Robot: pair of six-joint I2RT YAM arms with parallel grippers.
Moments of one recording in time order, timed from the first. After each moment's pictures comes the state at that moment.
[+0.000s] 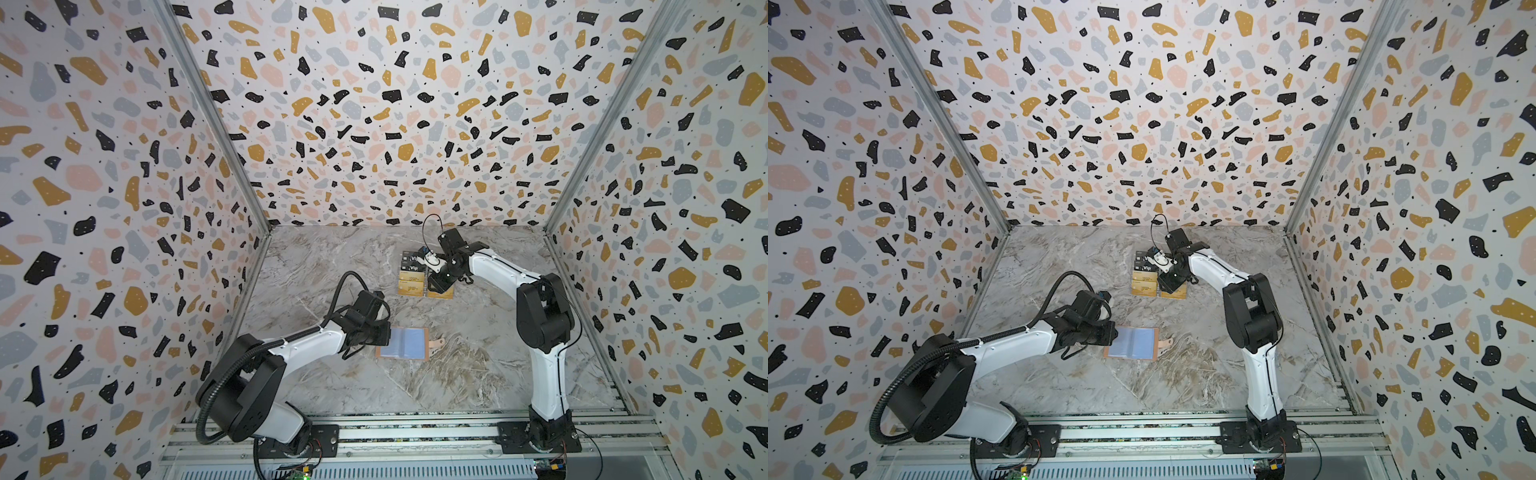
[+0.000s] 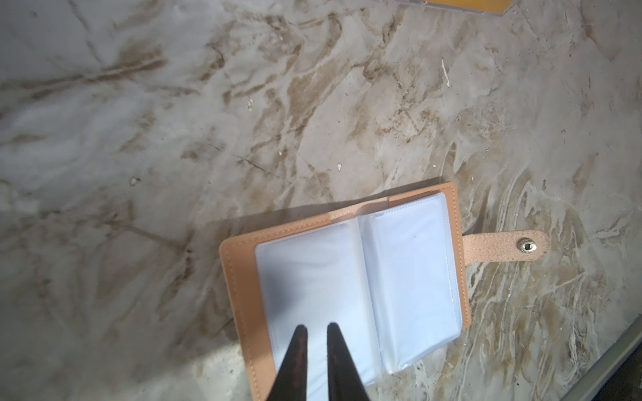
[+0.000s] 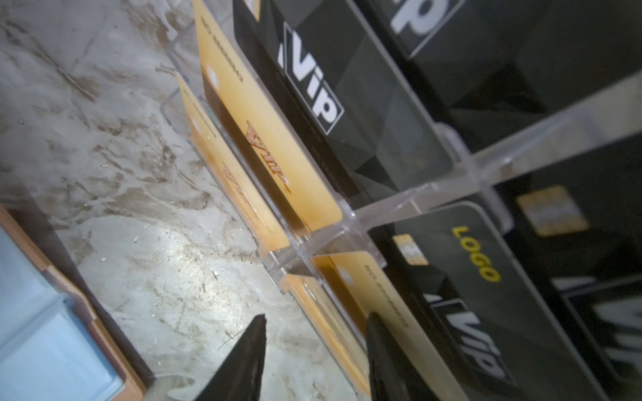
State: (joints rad) left arm -0.61 1.47 0.73 -0.27 0.18 -0.45; right arm 0.46 2.10 1.69 -0.75 -0.23 -0.39
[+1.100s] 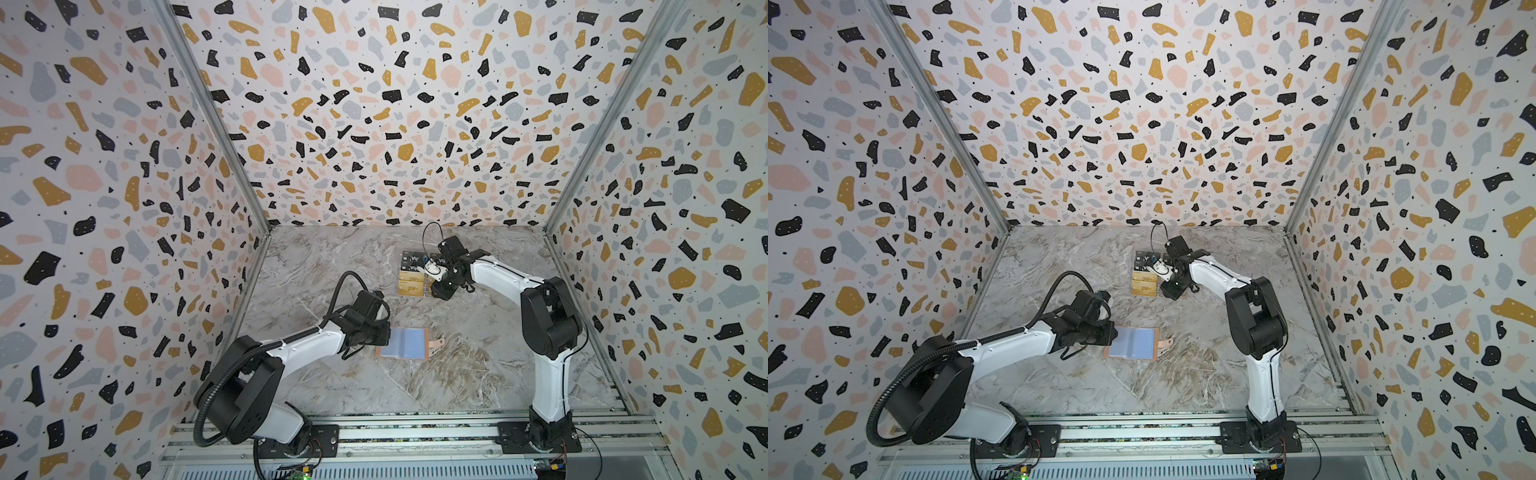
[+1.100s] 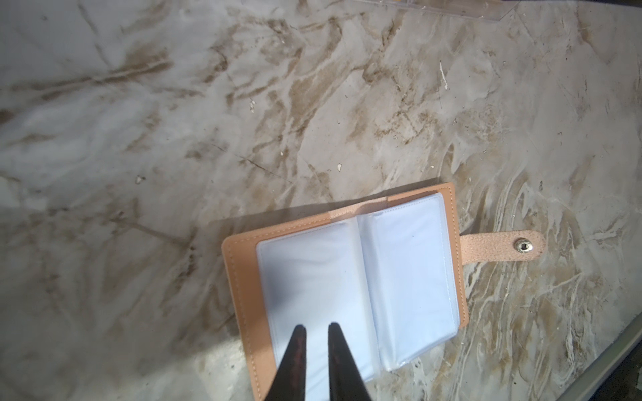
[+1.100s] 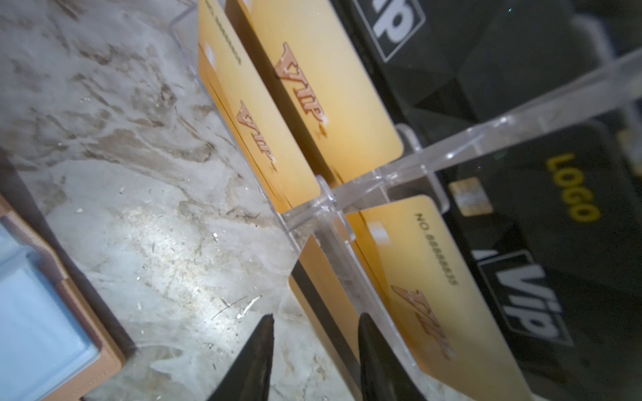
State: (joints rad) left arm -0.61 1.45 0.73 -0.27 0.17 -0.45; right arm 0.48 2.03 1.55 -0.70 -0.16 -0.47
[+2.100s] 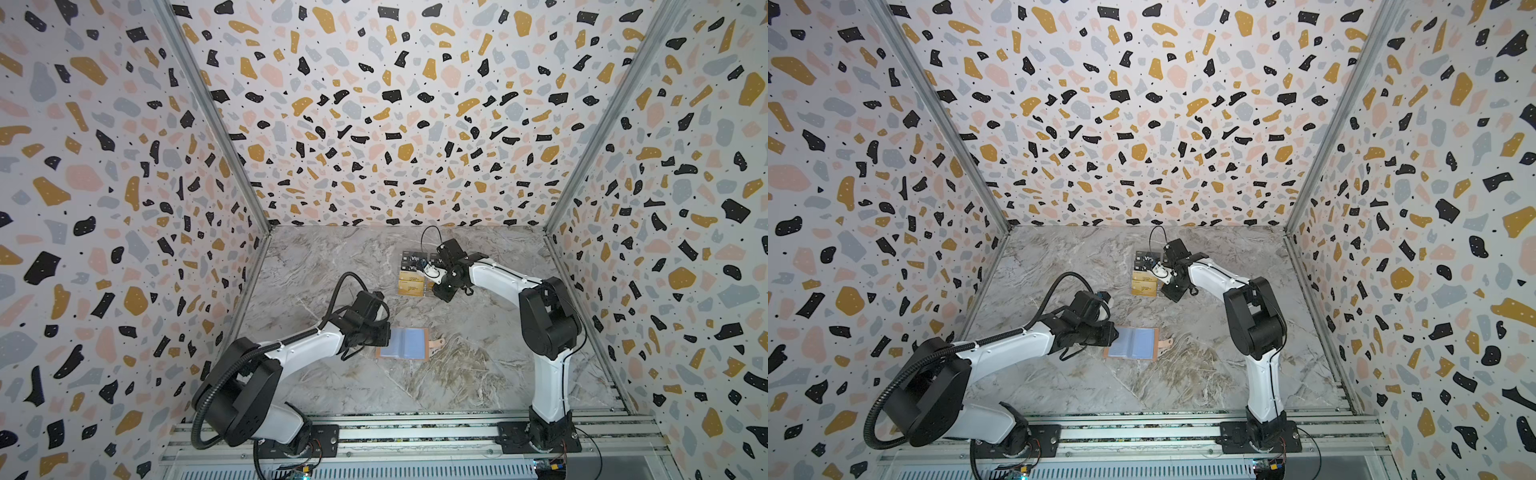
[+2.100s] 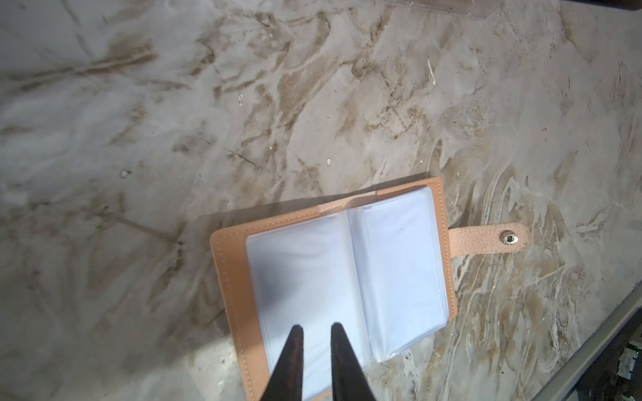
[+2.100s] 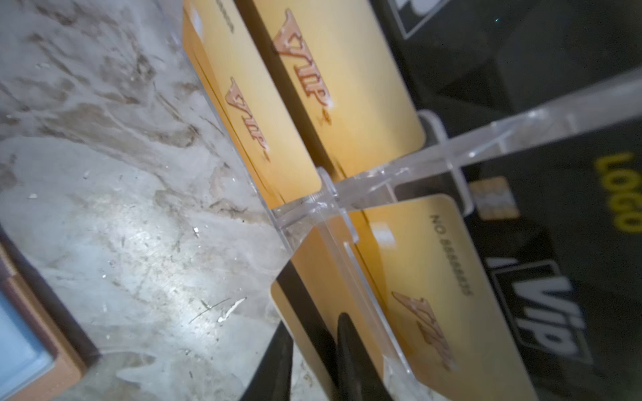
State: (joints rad) left arm -0.61 1.44 0.72 -0.27 0.20 -0.46; right arm 0.50 2.03 1.52 -0.65 -0.12 -0.52
